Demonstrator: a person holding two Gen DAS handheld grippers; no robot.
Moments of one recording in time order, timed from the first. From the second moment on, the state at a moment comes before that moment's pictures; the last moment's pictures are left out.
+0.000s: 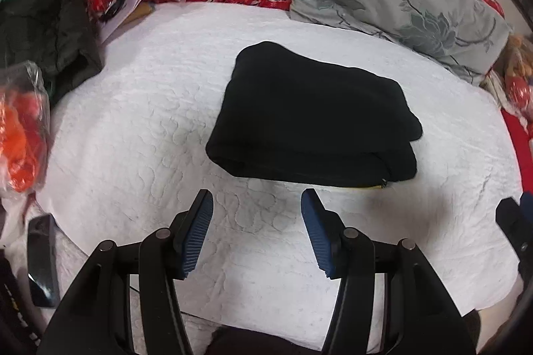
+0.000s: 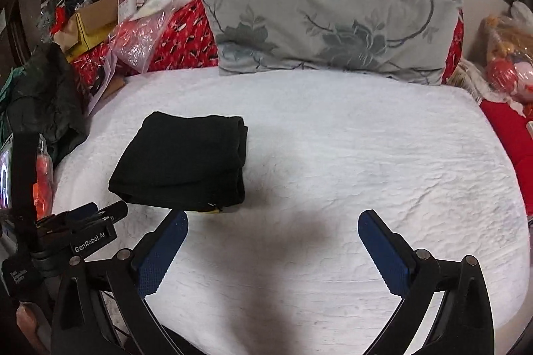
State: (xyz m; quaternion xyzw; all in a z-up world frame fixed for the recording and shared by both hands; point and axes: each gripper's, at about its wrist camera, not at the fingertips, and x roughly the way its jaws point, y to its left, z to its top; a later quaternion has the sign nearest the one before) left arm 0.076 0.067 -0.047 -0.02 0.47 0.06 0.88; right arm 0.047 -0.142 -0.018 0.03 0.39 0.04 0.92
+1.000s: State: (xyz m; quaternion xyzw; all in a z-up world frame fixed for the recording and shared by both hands) left arm 0.060 0.031 -0.046 -0.02 0.49 -0.03 0.87; right arm 0.025 -0.169 -0.023 0.04 0.38 0.01 0.92
